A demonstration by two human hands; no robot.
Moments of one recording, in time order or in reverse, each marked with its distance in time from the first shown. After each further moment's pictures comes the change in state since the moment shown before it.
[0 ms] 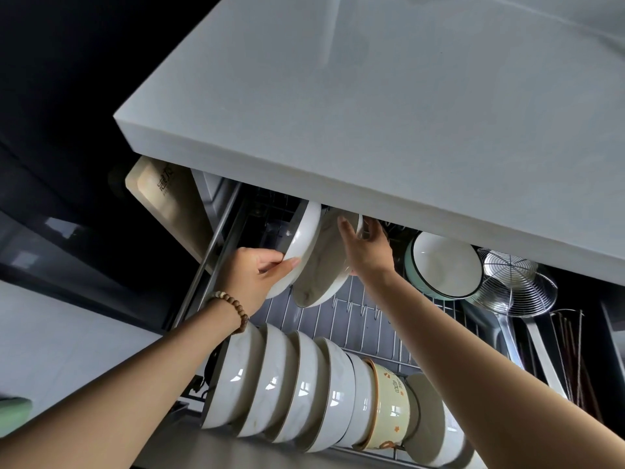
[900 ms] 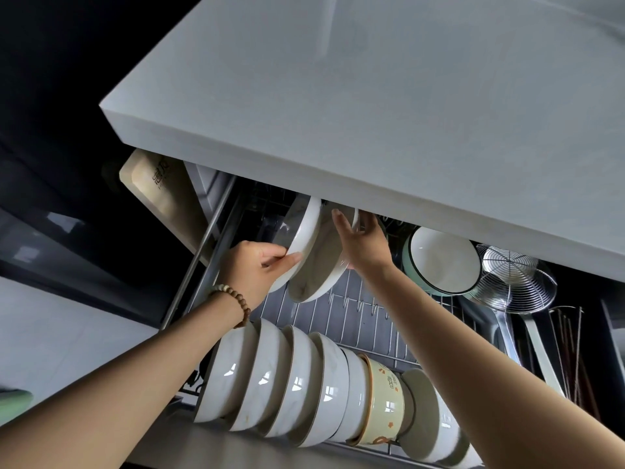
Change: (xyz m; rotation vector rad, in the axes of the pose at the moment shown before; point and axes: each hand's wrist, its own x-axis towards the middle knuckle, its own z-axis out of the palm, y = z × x) left_hand 0.000 0.011 0.010 -0.002 0.015 -0.051; right_hand -0.001 0.000 -0.004 0.017 -0.090 -0.005
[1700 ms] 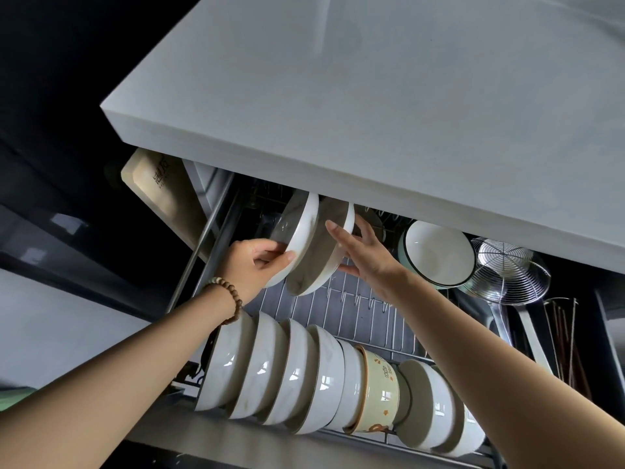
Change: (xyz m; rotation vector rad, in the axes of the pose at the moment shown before) left_hand -0.005 0.008 0.000 -0.168 -0.047 -0.222; right_hand -0.005 0.023 -0.020 0.293 -0.332 0.068
